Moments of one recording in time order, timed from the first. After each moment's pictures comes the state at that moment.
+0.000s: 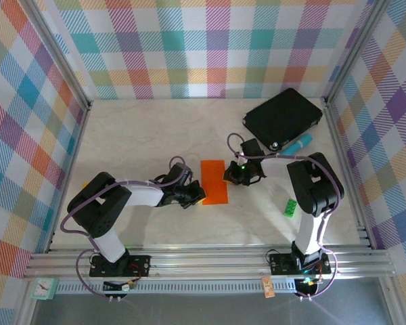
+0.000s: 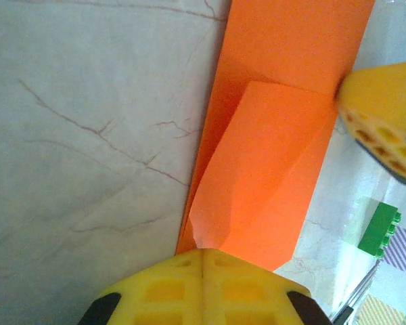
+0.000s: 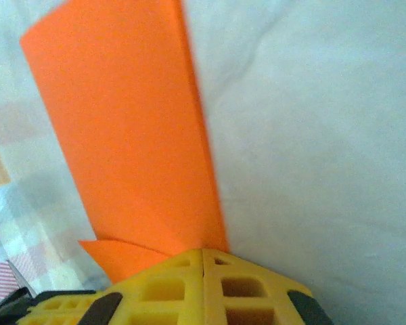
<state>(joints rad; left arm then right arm) -0.67 1.70 0.68 0.12 0.37 -1.10 0.41 1.87 0.97 -0.19 -0.54 0.69</state>
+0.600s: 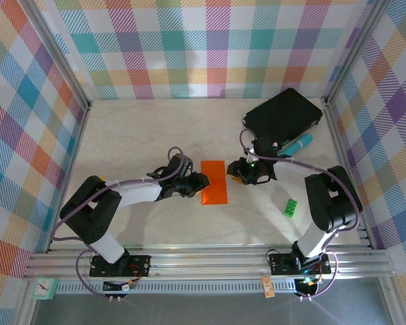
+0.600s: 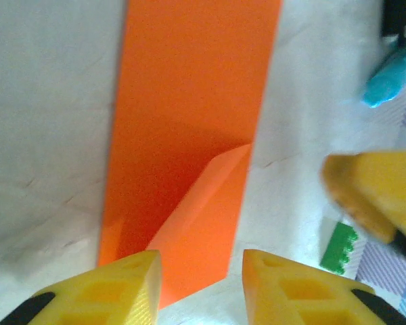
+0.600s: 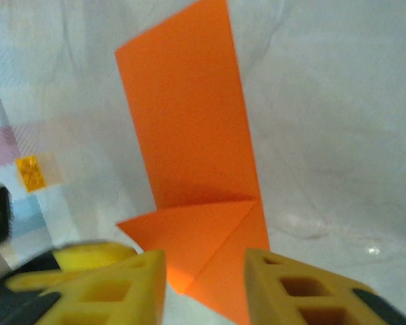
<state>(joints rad) -0.65 1.62 0.79 0.03 0.31 -1.10 0.38 1.66 0.88 -0.21 -0.61 0.77</state>
